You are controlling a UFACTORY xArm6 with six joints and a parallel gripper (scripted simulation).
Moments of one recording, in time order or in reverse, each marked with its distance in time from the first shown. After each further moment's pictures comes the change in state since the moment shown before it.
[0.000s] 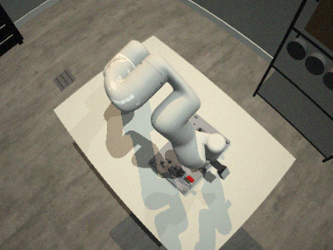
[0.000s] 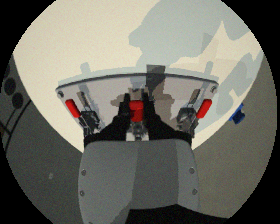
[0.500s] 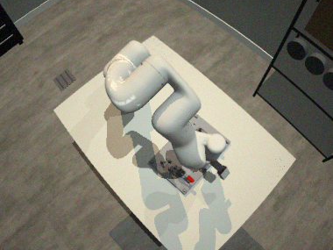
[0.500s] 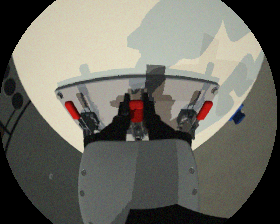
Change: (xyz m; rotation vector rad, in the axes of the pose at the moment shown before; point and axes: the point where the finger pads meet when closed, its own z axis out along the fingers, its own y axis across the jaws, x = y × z) arm 0.001 0.000 0.003 0.000 -0.001 0.000
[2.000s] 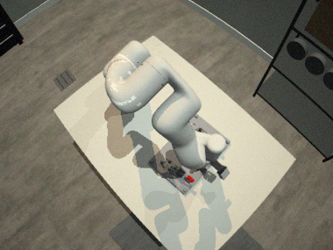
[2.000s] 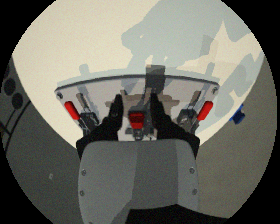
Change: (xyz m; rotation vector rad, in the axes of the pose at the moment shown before) arm 0.000 0.000 0.001 0.000 -0.001 0.000
